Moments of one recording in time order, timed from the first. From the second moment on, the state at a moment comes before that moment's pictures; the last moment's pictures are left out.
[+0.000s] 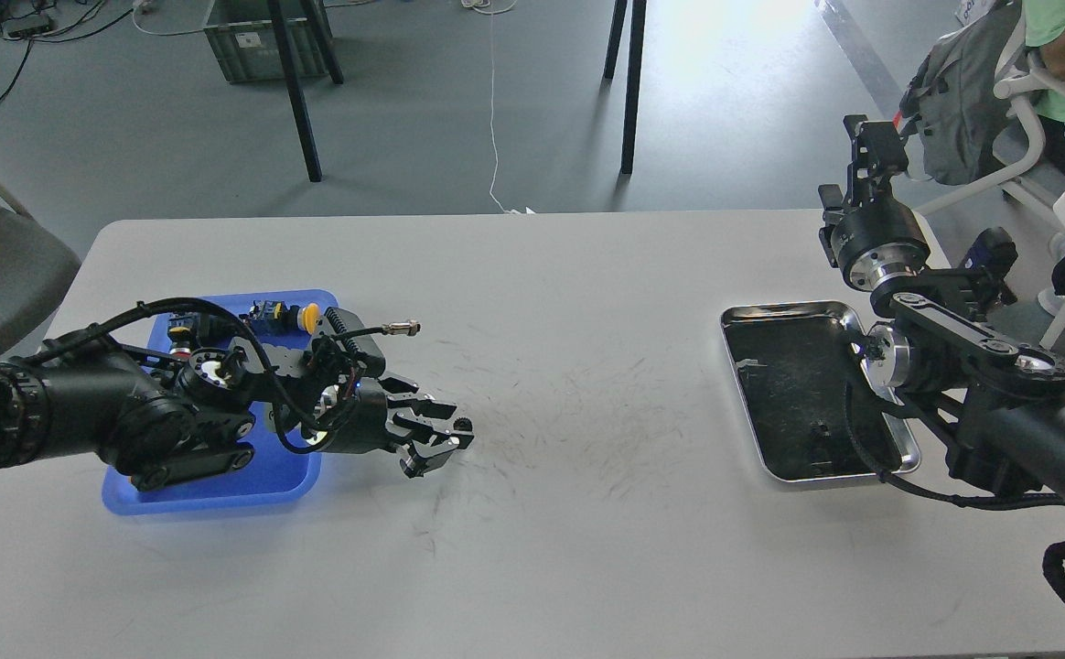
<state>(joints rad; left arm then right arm) -1.15 0.30 0.61 -0.92 1.38 0.14 -0.49 0.84 -0.32 0.40 0.68 -0.20 -0.24 0.49</state>
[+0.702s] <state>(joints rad) -1.14 0.30 0.60 -0.89 1.40 0.15 -0.49 0.84 -0.32 0.40 0.68 -0.21 -0.24 0.49</state>
